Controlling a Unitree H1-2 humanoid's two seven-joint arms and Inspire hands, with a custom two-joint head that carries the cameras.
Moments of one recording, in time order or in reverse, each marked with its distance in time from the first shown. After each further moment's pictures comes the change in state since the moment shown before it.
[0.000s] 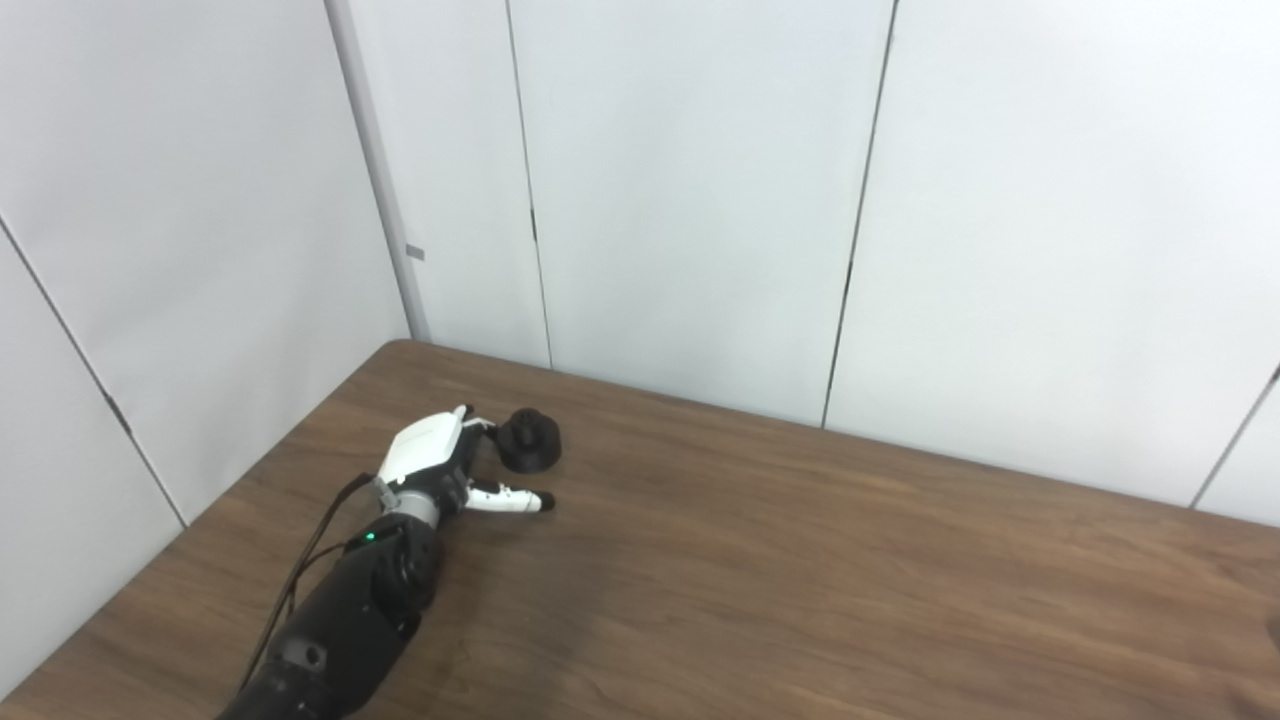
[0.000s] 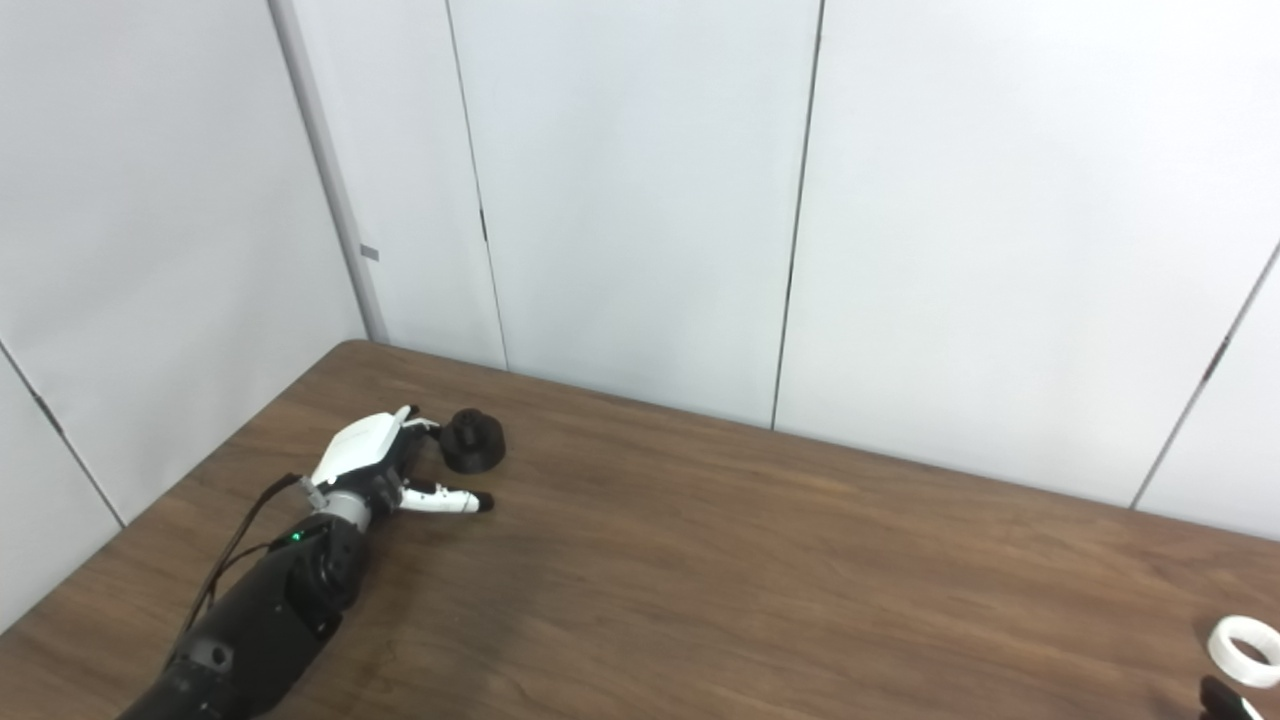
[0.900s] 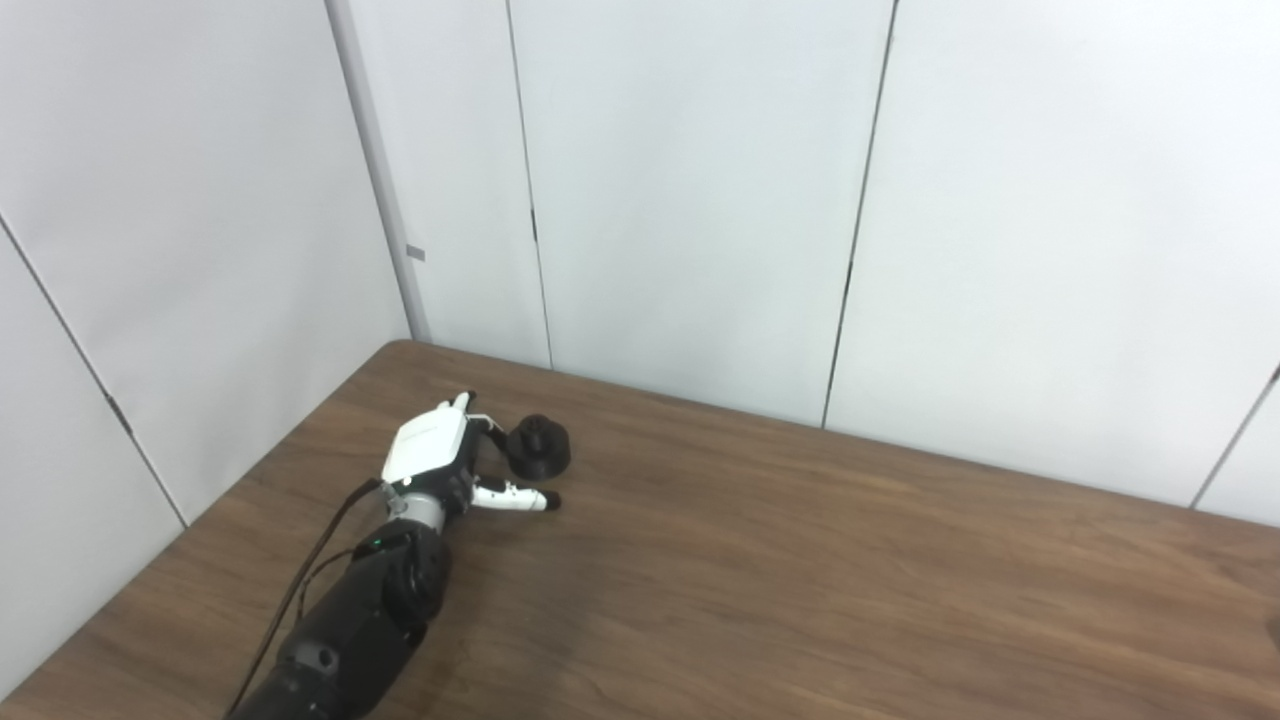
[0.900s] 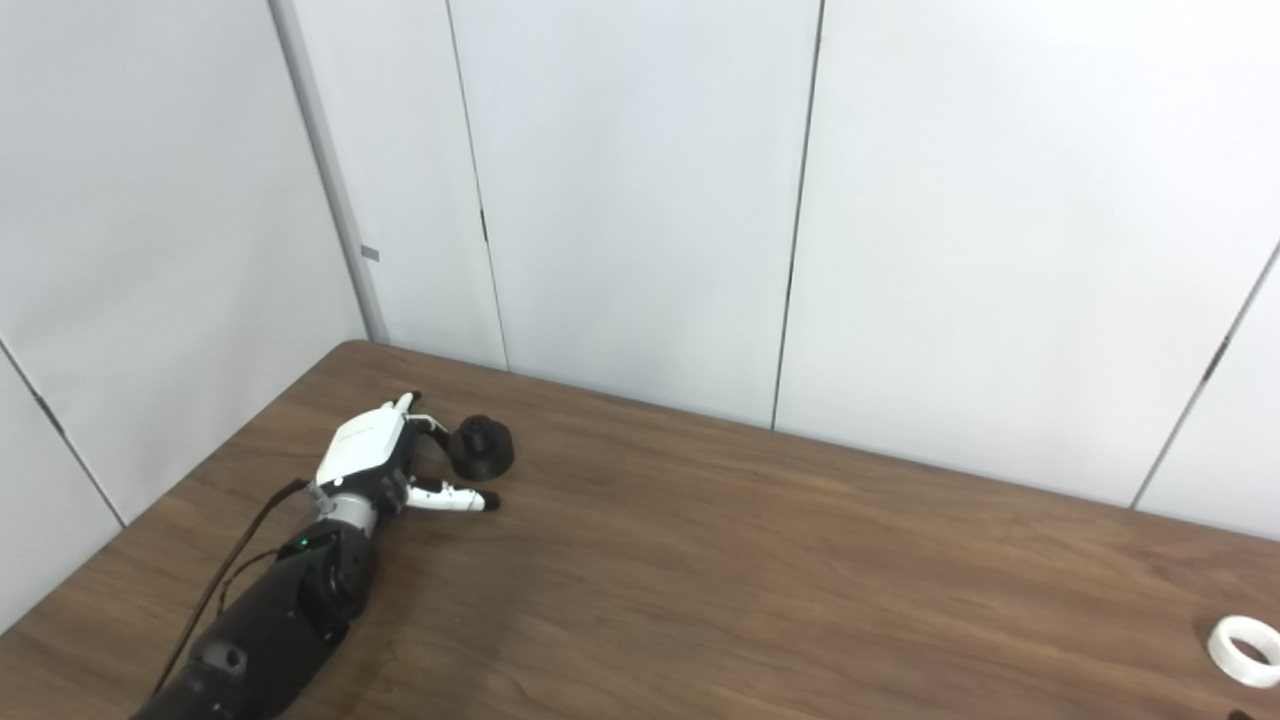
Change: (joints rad) left arm -0.009 -0.024 -0.019 0.077 0.011 -0.068 0.156; right arm 0.069 -0.032 -0.031 -0.089 0.017 0.059 0.016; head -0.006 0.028
